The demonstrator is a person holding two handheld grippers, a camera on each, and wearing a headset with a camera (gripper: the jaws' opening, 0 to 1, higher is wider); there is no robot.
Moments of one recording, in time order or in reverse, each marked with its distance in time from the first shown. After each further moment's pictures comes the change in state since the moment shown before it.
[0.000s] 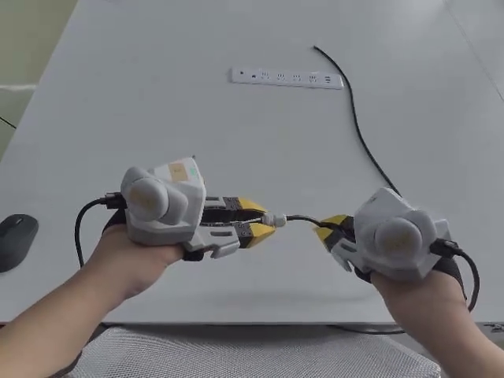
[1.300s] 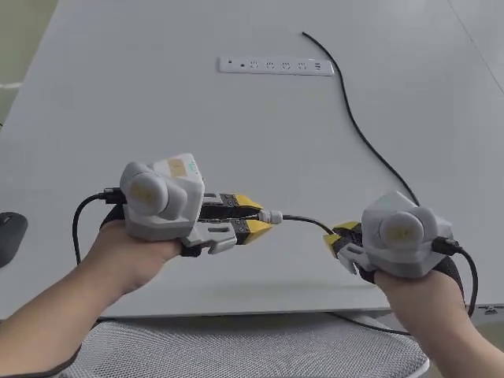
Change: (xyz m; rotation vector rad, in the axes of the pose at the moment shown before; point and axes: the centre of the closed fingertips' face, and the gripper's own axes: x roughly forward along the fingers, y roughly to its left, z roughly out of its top) left arm 0.016 -0.010 -0.006 -0.001 0.052 -0.017; right arm -0.011 -0.008 -0.041 0.149 0.055 -0.012
